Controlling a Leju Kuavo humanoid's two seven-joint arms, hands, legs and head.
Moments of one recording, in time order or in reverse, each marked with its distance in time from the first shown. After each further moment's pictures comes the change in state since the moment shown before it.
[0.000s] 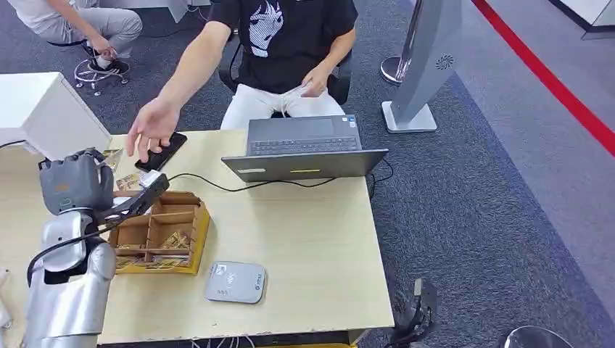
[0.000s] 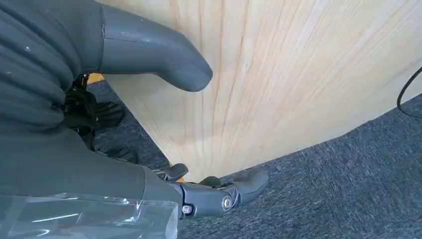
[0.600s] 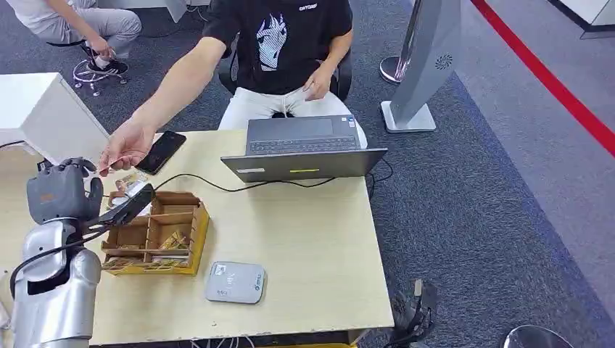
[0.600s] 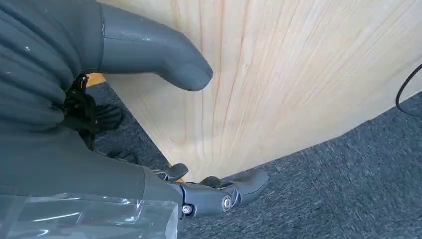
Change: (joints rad) left arm 0.030 -0.010 0.139 -0.001 0.013 0.008 -0.119; right arm 0.002 0.000 0.004 0.000 -0.019 0.001 -0.003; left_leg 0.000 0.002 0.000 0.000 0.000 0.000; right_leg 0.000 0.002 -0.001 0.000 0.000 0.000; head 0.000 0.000
